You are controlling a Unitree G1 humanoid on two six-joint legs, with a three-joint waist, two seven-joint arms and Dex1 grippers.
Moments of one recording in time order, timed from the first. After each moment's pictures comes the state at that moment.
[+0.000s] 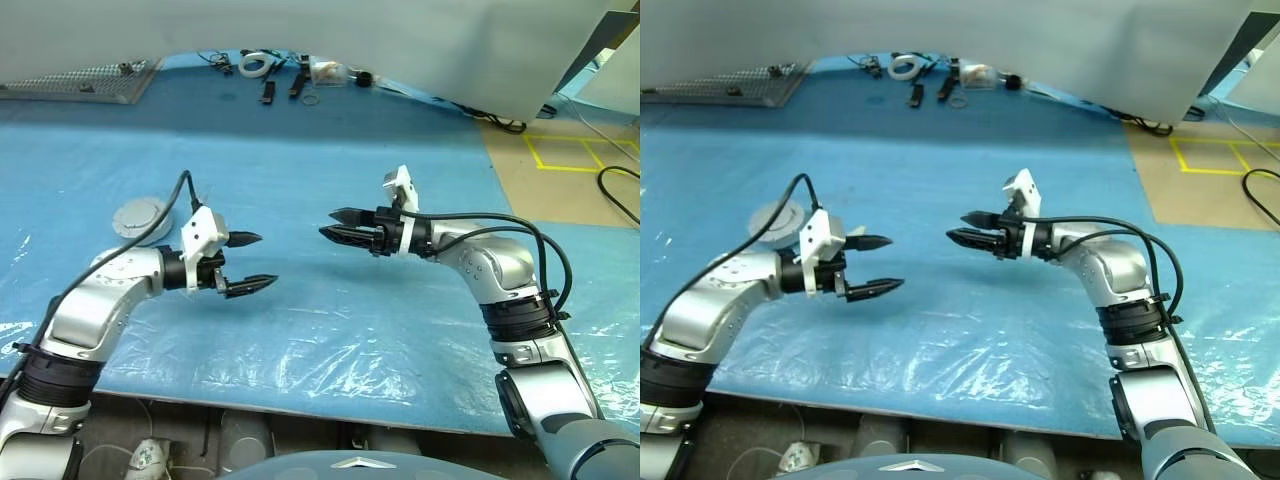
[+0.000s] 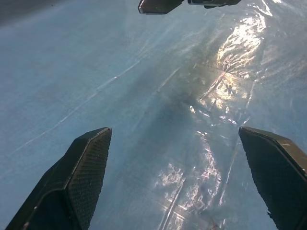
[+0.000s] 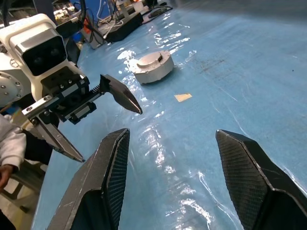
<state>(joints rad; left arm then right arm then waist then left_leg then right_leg) -0.29 0.70 -0.06 -0.17 -0.45 0.41 -1.01 -0.60 -0.43 0.10 0.03 0.56 0.73 0.93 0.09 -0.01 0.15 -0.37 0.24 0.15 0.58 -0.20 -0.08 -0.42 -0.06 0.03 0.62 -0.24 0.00</state>
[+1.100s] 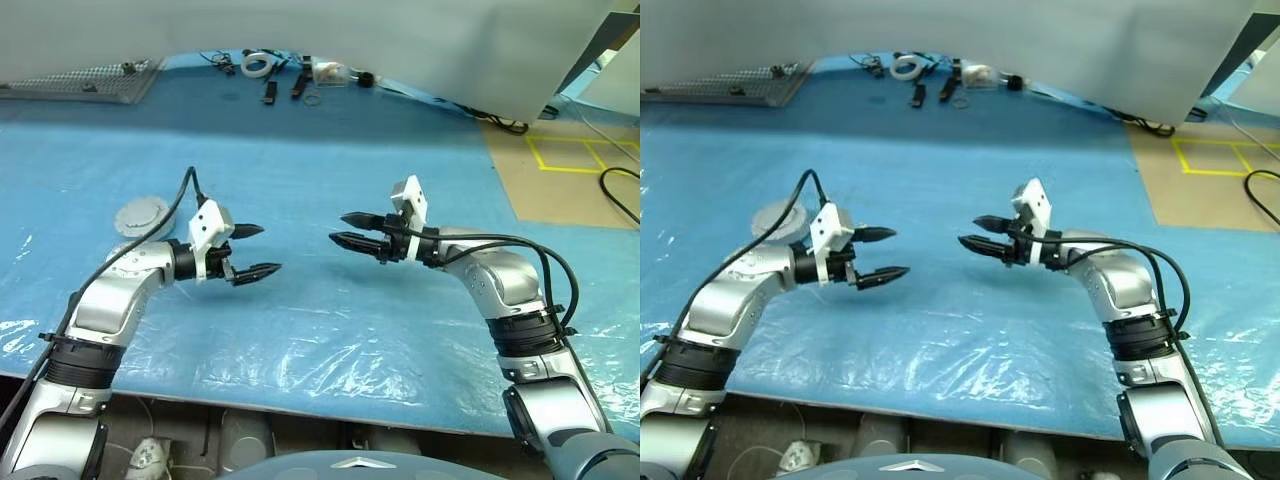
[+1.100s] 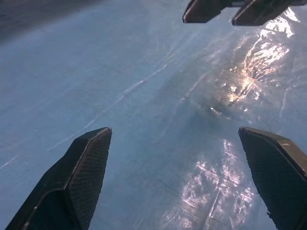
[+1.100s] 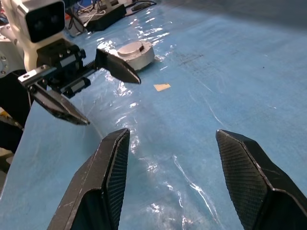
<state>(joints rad) -0.36 0.64 -0.03 -0.05 -0.40 0.37 -1.01 -0.52 -0.46 0.10 0.01 0.47 0.61 0.94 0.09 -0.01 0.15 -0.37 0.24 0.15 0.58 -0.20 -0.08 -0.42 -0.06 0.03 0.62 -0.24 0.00</state>
